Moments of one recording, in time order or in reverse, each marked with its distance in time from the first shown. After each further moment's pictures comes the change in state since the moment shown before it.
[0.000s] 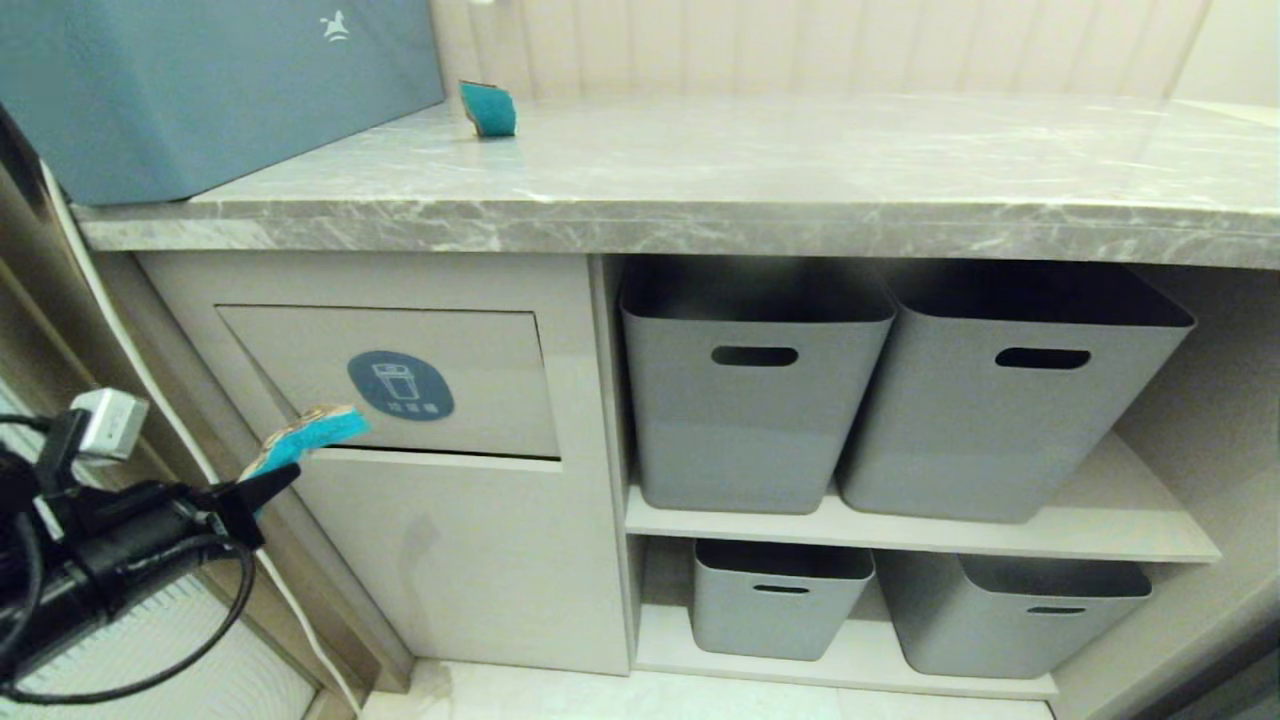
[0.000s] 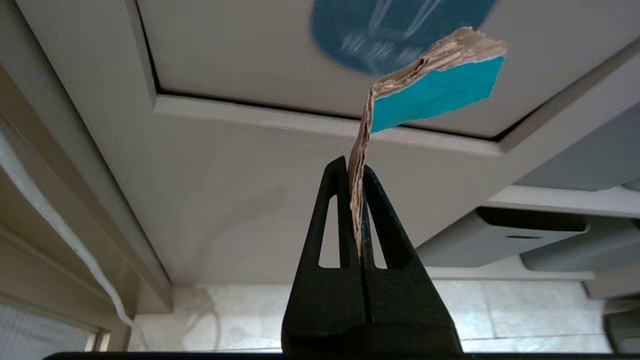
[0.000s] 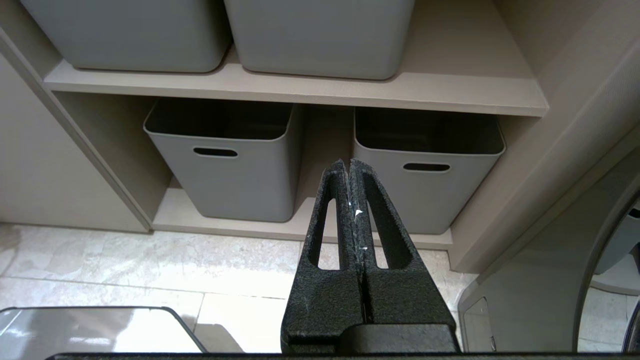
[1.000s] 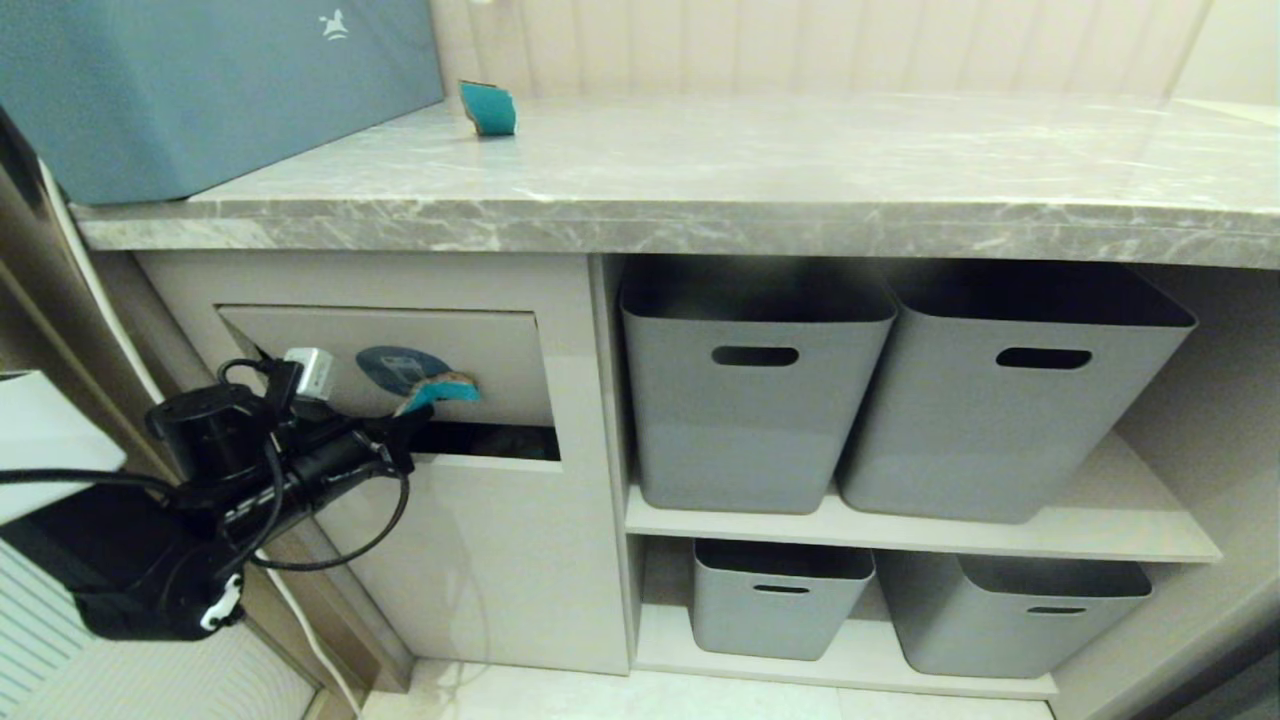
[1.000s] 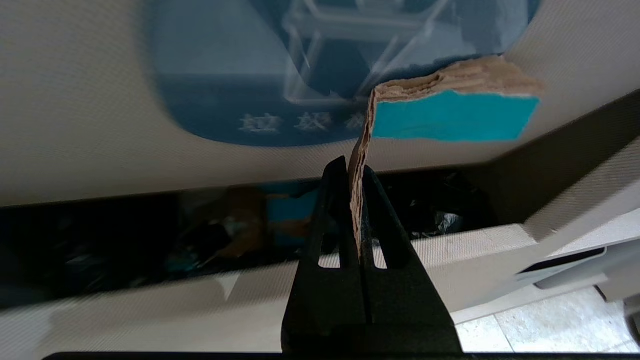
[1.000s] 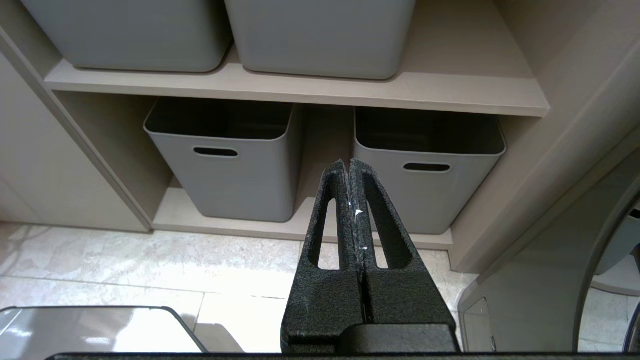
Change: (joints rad) left arm -0.192 0.469 -0.363 -0.245 -0.012 0.017; right arm 0.000 0.000 0.000 0.000 0.000 0.000
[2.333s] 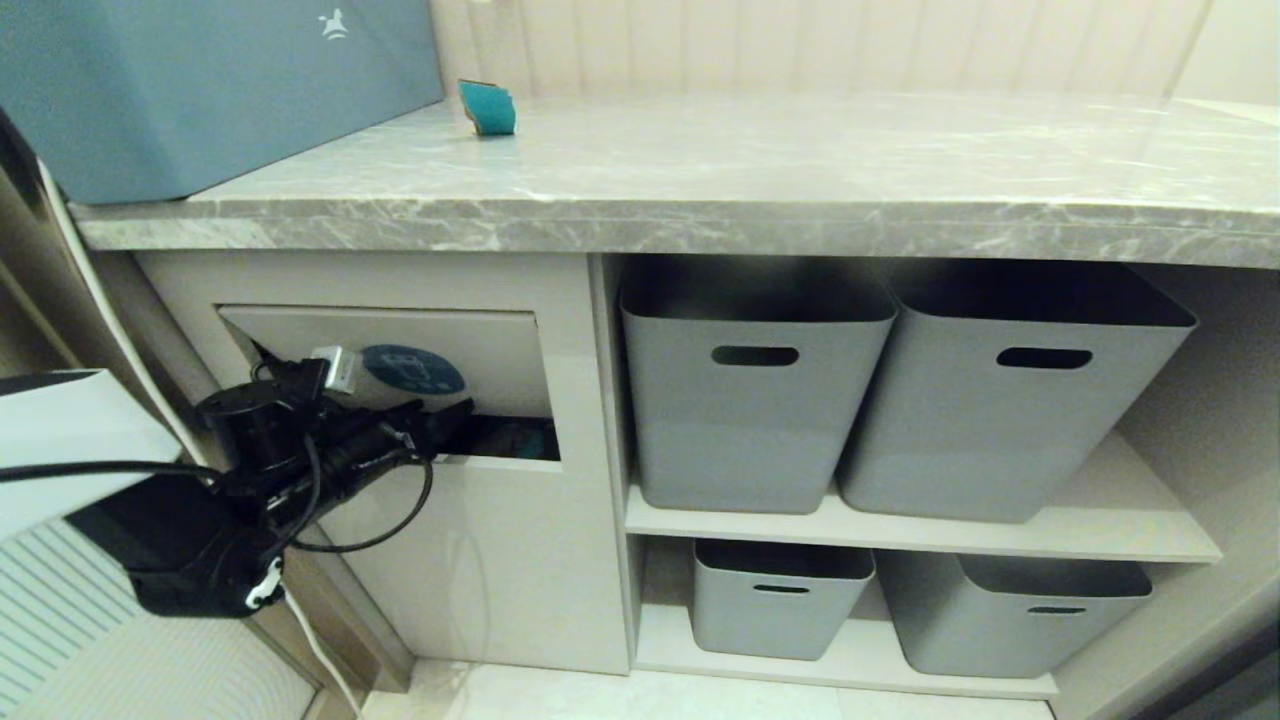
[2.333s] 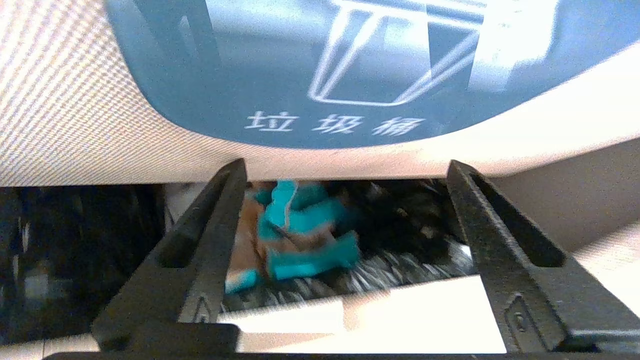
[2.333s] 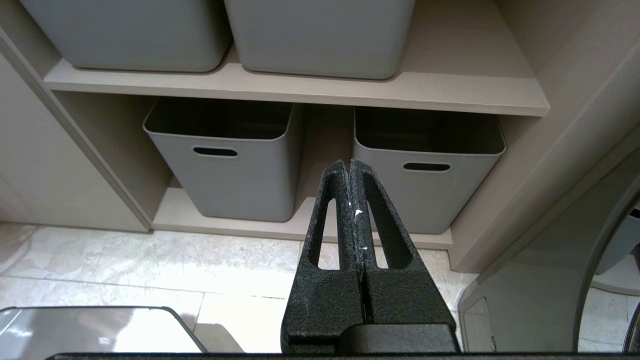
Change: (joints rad) left arm -0.031 0.059 -0.075 0.002 0.064 -0.081; right arm 0.000 0.000 0.000 0.000 0.000 0.000
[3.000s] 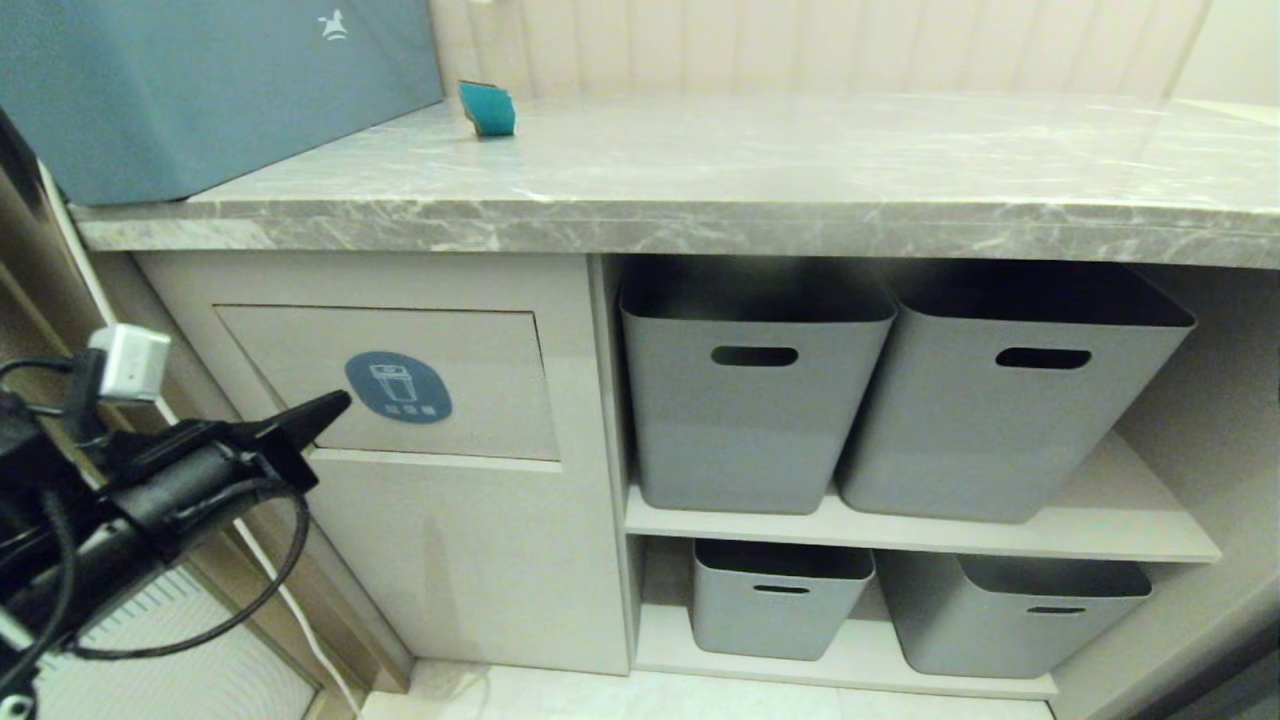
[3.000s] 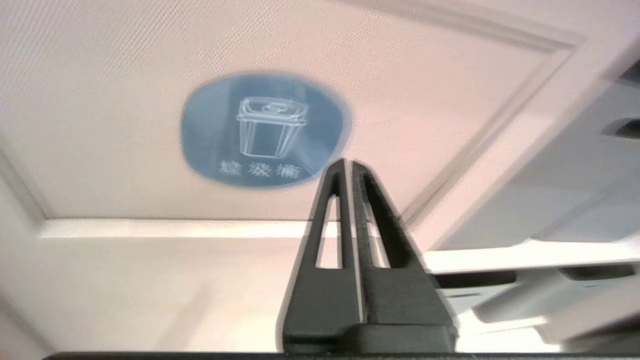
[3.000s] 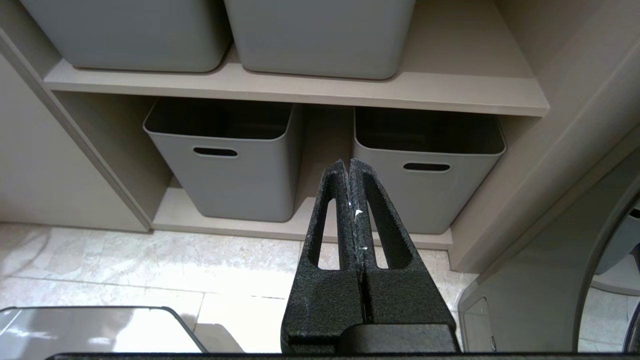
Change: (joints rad) left arm 0.004 -0.606 0.398 0.109 0.067 -0.040; right arm 0.000 0.000 0.000 0.000 0.000 0.000
